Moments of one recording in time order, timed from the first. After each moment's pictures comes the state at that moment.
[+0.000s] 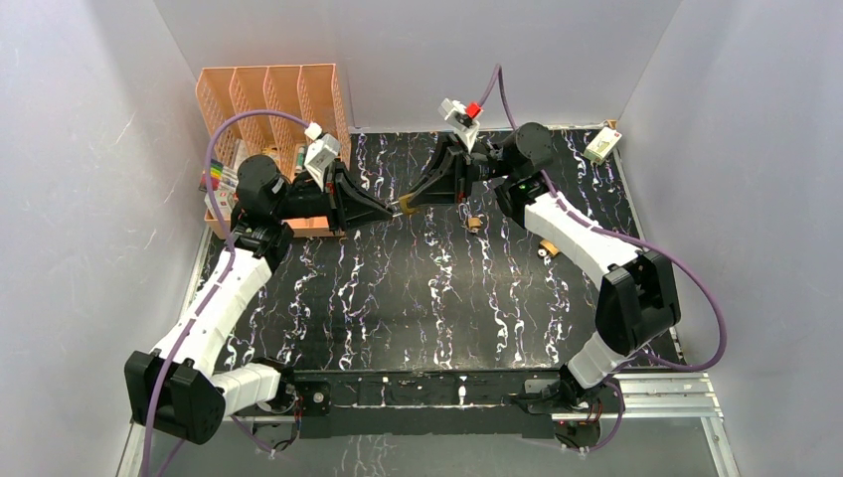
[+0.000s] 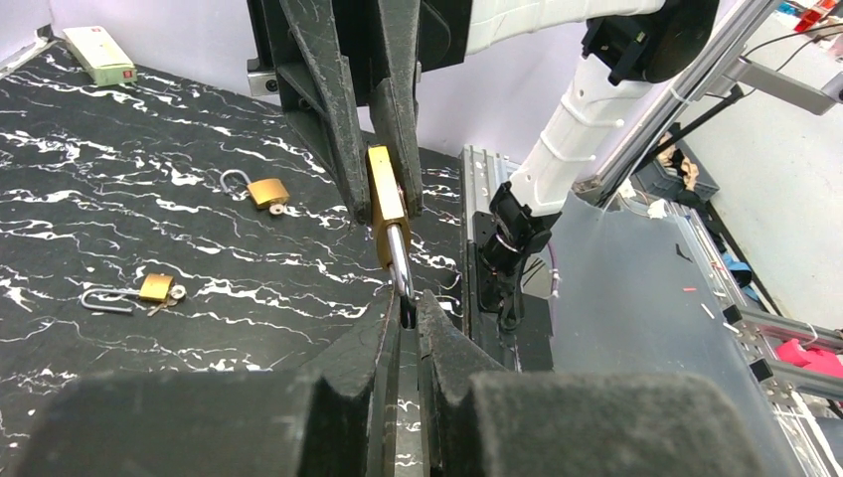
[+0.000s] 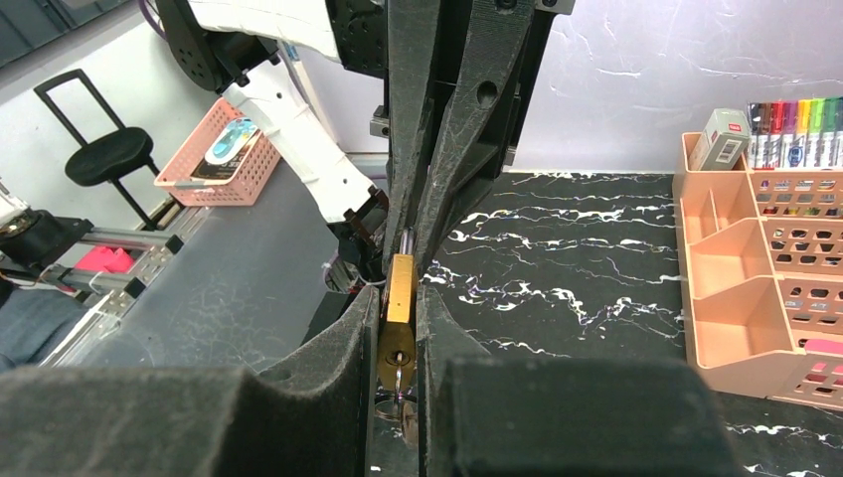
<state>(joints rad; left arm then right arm) -0.30 1.15 1.03 0.23 1.20 -0.39 0.55 1.61 1.32 0.81 -1.36 0.74</state>
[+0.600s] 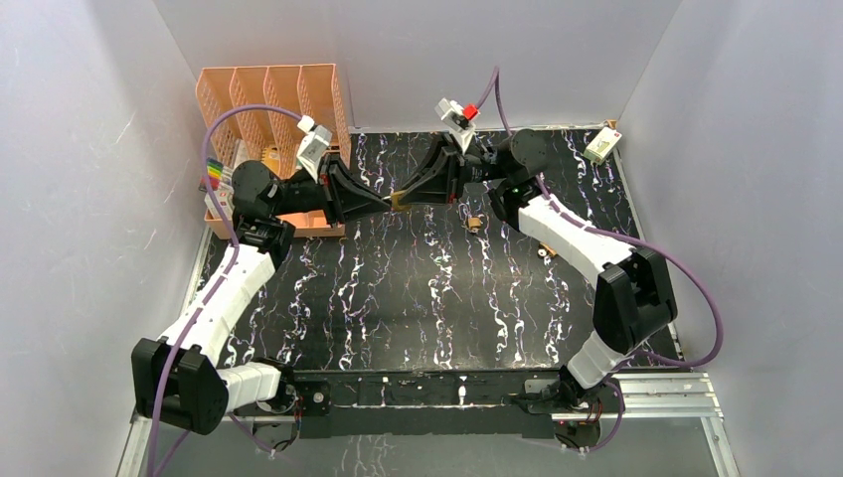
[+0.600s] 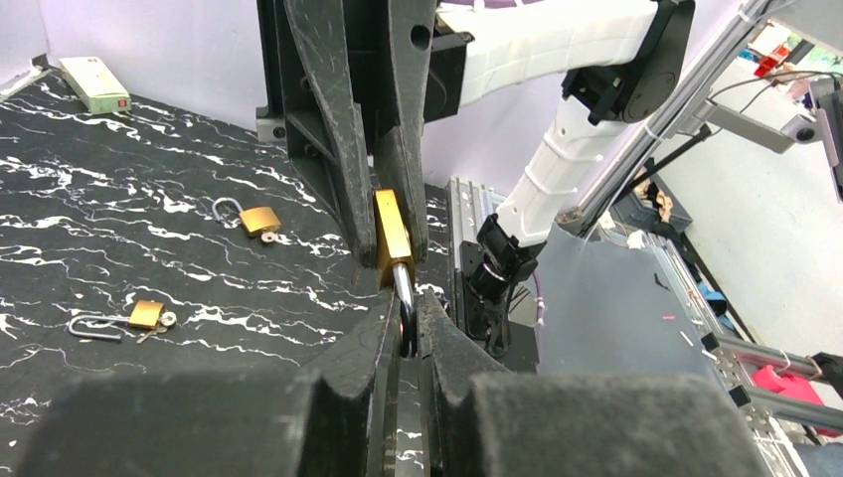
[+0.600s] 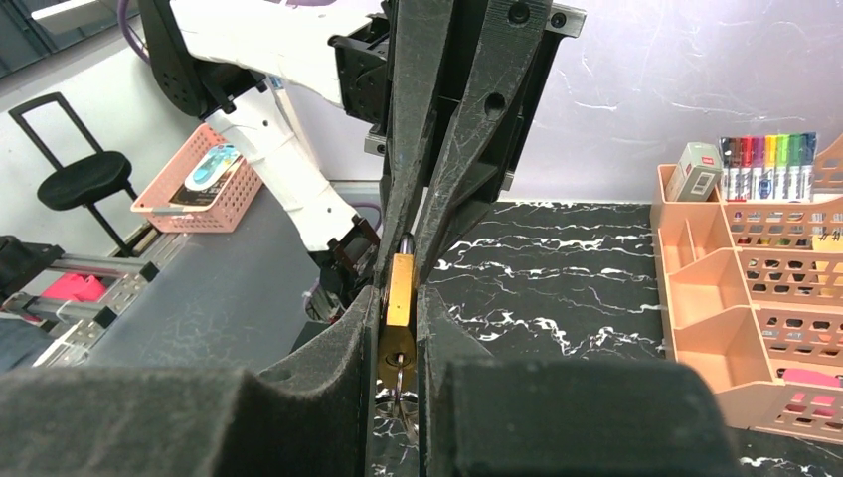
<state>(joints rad) -0.28 1.20 0.98 0.55 1.22 -0.64 0.58 1.62 1.30 0.88 -1.28 0.75</state>
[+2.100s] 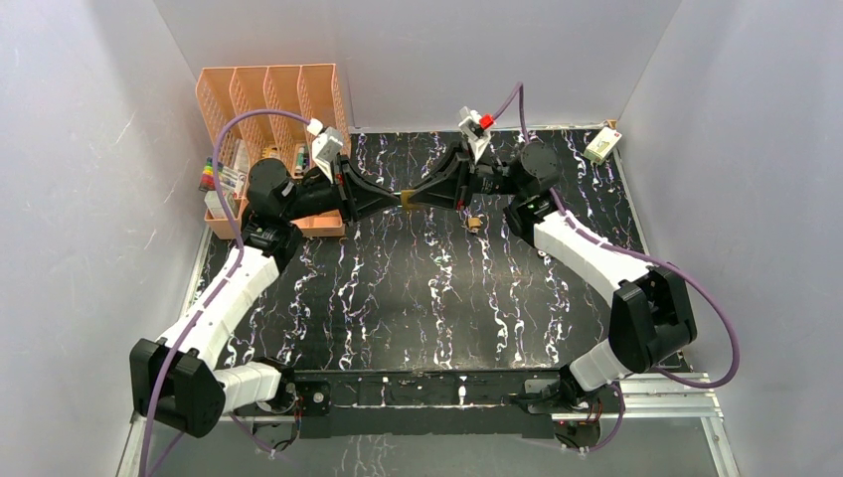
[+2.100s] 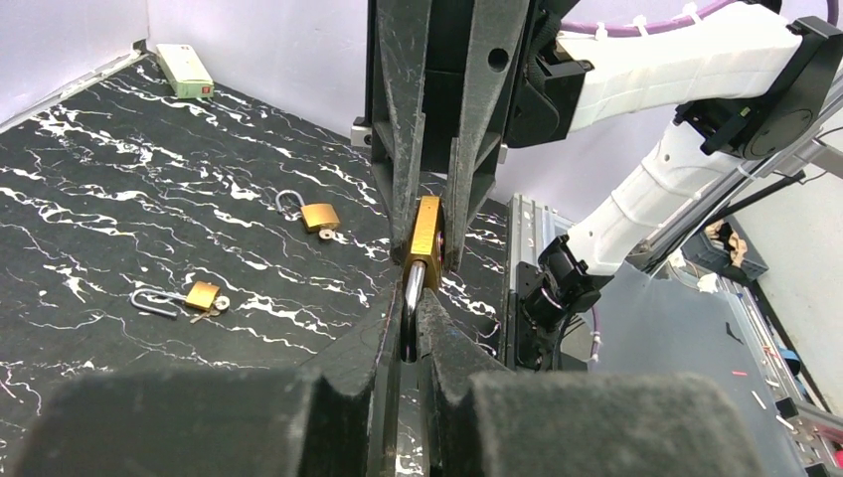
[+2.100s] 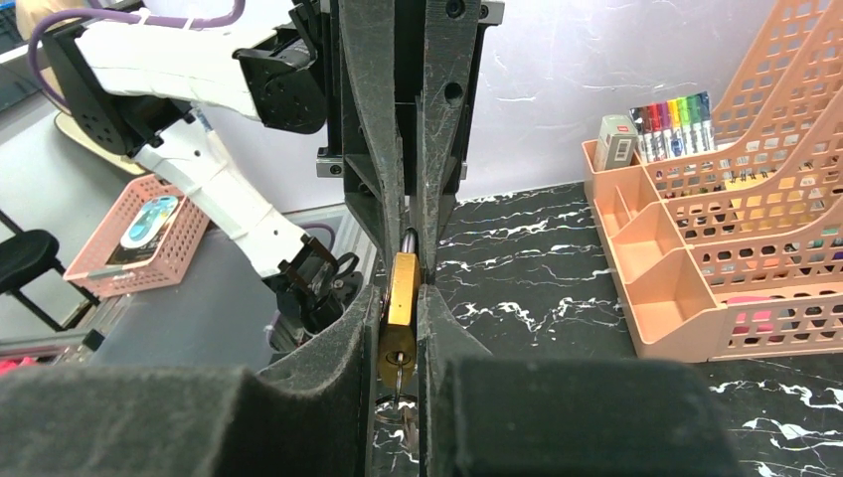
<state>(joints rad) -0.34 1.18 0.98 0.34 0.99 -0.45 0.54 1.49 1.13 0.79 -1.13 0.66</state>
